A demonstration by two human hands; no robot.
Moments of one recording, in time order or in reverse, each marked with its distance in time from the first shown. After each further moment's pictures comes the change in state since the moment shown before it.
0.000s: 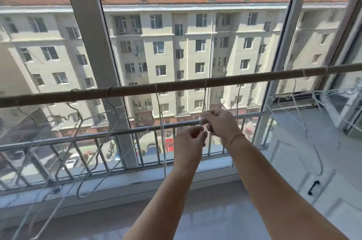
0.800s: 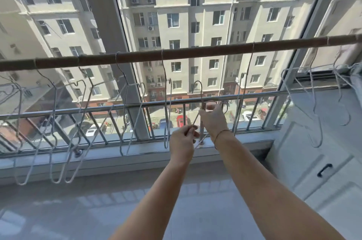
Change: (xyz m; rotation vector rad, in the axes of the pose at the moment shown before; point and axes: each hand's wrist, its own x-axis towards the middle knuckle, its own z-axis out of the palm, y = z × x) left_hand -0.003 -0.095 0.002 -0.032 0.103 -0.166; right_hand 0.004 0.066 0.045 -0.057 -0.001 0.166
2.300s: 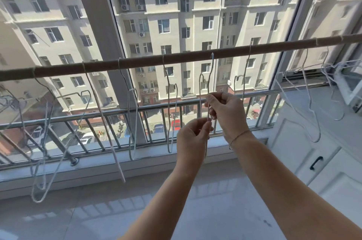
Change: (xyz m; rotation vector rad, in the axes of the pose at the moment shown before) left_hand -0.061 0.055 -0.016 -0.183 -0.097 0.224; right_hand -0.068 -0.041 -0.039 0.298 0.027 -0.328
